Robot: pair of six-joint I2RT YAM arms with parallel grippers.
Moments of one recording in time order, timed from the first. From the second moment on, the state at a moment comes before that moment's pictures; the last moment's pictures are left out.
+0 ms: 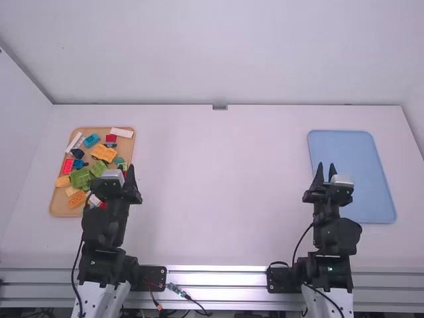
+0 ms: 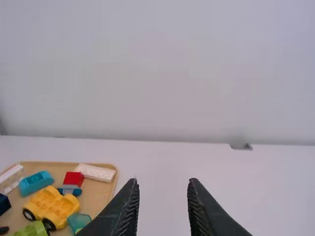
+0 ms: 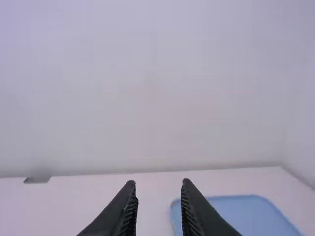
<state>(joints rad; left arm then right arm) -0.05 0.27 0.26 0.03 -0.10 -0.03 0.00 0.25 0.23 0.17 0.09 -0.09</state>
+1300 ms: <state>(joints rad) -0.05 0.73 0.55 -0.10 -0.14 -0.20 0.00 0.90 0.70 -0.06 0.05 -0.05</state>
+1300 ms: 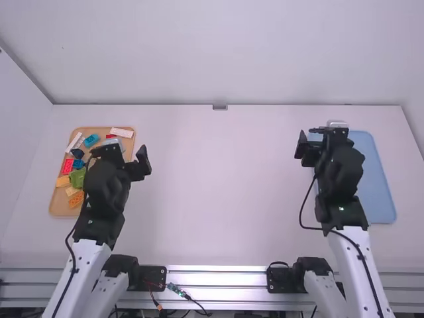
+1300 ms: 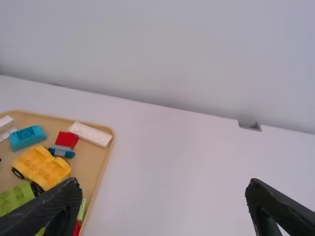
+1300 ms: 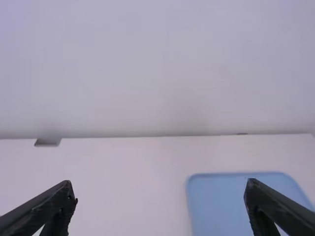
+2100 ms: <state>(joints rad) -0.05 0.96 0.56 -0.02 -0.19 -0.31 0.05 1.10 0.70 -0.01 0.03 -0.04</state>
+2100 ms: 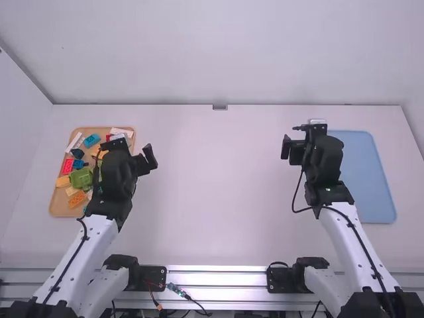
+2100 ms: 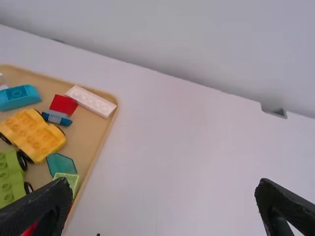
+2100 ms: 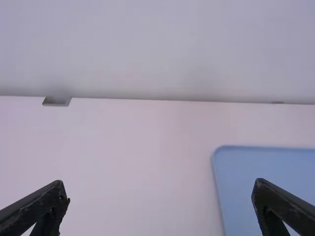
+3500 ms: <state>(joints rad) 0.49 2.16 1.91 -1.07 0.05 -0.48 0.05 1.10 0.70 -0.02 -0.01 -0.03</state>
